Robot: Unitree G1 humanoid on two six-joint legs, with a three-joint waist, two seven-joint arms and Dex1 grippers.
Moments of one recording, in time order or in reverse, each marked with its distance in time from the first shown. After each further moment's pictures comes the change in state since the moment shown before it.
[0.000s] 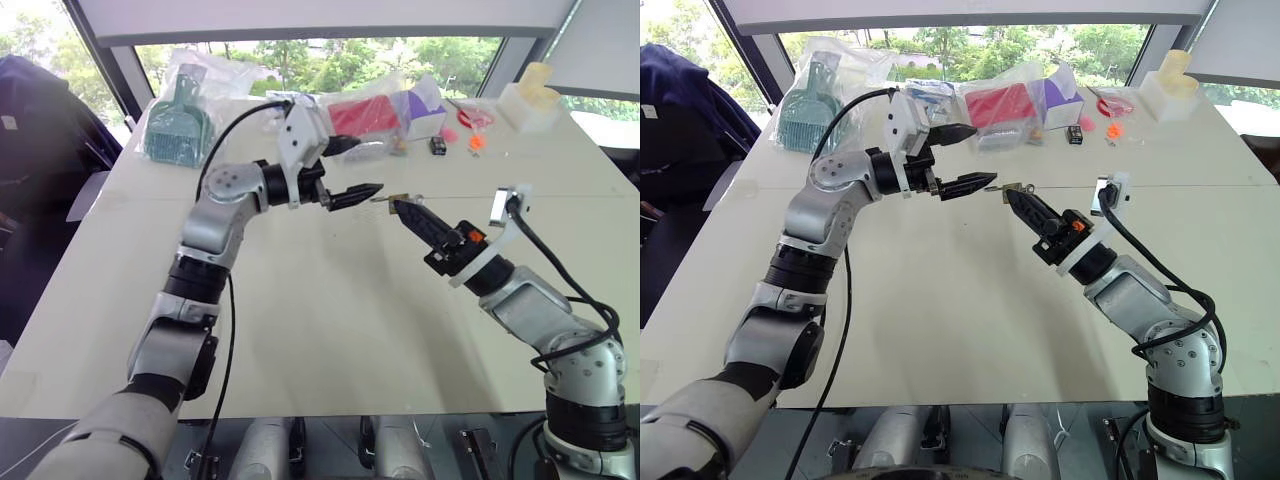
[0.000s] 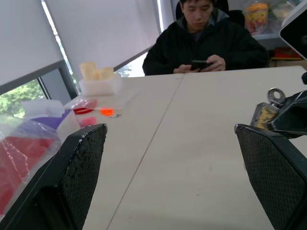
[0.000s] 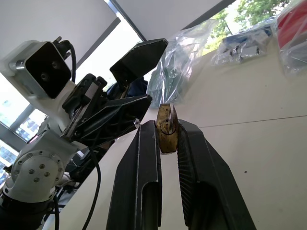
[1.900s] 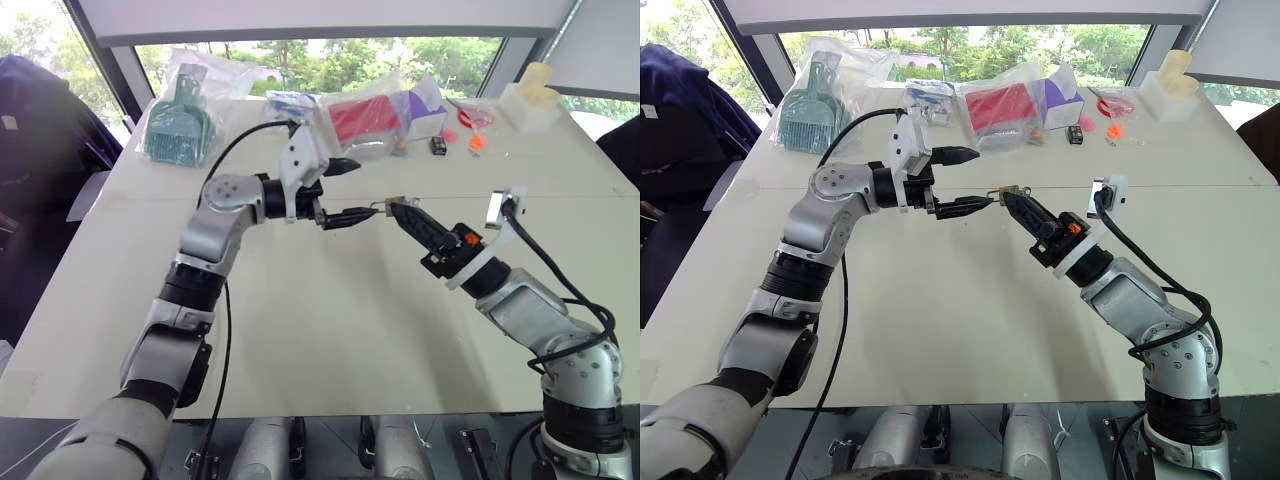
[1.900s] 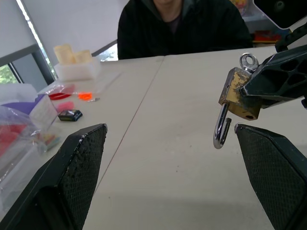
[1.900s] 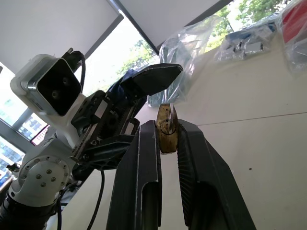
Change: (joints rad) left arm 0.031 0.016 -0.044 0.031 0.027 -0.036 -0.061; right arm 0.007 0.011 0.011 -0.008 -0.001 0.002 -0.001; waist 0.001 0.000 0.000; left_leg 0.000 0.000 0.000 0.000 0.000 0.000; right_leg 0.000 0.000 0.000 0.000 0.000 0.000
